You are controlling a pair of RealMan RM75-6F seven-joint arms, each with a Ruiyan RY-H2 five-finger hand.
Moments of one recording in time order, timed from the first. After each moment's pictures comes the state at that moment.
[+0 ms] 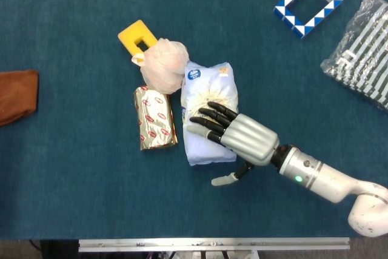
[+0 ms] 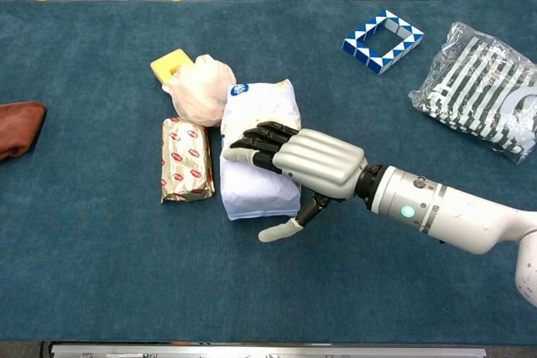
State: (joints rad) left arm -0.06 -1.05 -0.05 -1.71 1.43 1.48 0.07; right arm 0.71 -1.69 -0.08 -1.41 -1.69 0.97 -0.06
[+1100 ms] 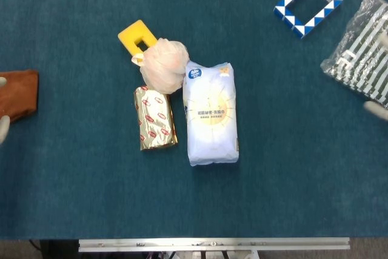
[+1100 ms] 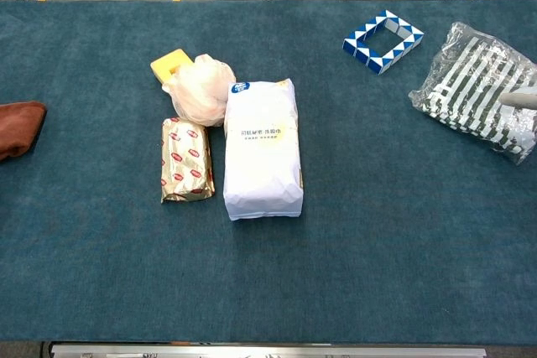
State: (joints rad) left arm -0.11 -1.13 -0.05 -1.65 1.49 1.47 0.11; right arm 0.31 -1.15 -0.03 -1.64 -1.47 1.47 -0.19
